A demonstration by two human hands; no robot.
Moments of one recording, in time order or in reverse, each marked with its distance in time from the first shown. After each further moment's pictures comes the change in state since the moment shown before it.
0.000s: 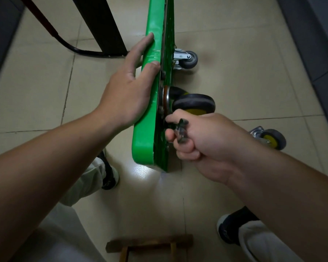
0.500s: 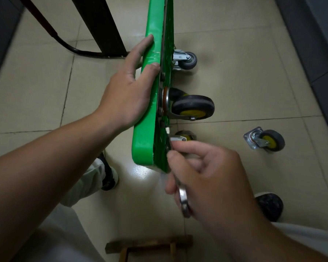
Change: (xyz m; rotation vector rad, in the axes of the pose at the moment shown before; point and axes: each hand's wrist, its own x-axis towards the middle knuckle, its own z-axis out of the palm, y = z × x) left_hand 0.000 -0.001 0.001 -0.012 0.005 0.011; right_hand -0.040 0.065 -0.007 -0.176 0.074 -0.448
